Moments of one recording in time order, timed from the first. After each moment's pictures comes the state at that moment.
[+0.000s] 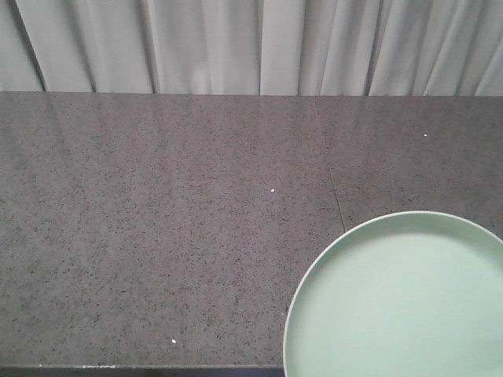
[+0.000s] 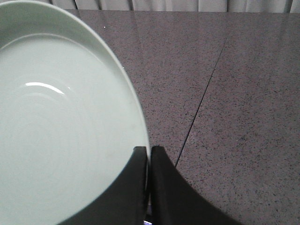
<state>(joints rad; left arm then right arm) 0.04 -0.01 0.03 0.11 0.01 -0.18 0.26 0.29 -0.62 0.25 0.81 -0.04</state>
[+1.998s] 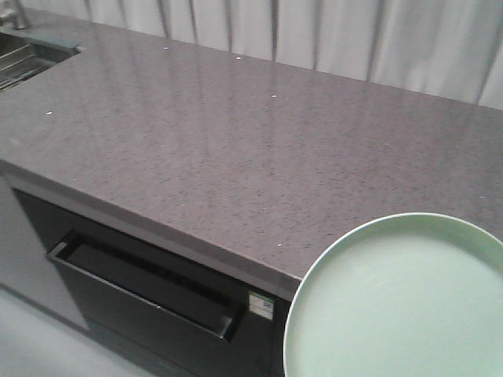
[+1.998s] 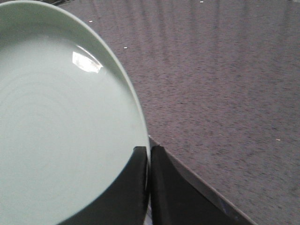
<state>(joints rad) 0.04 -0.01 0.03 0.11 0.01 -0.18 0.26 0.29 -0.62 0.25 0.82 -0.04</state>
